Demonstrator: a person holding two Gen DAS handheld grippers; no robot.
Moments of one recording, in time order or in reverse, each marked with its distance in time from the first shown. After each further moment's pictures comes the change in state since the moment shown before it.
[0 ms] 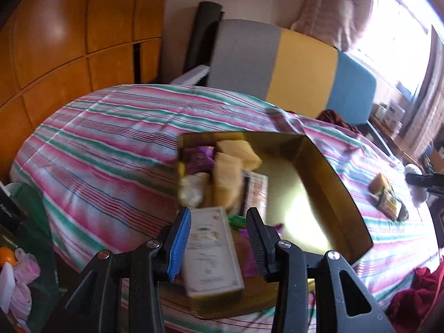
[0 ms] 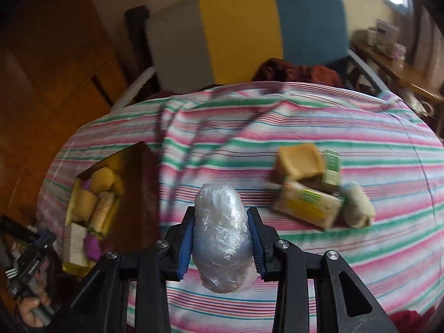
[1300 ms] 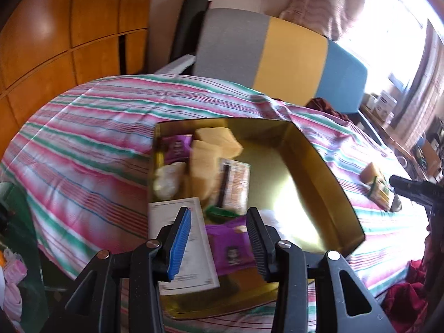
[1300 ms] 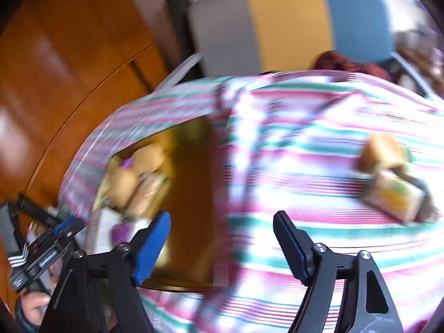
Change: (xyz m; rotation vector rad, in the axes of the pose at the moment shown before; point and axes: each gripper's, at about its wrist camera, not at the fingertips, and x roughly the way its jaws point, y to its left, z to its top) left arm 0.017 -0.030 -0.003 0.054 0.063 -0.079; right arm 0.051 0.049 -0.035 -0.005 -0.028 0.106
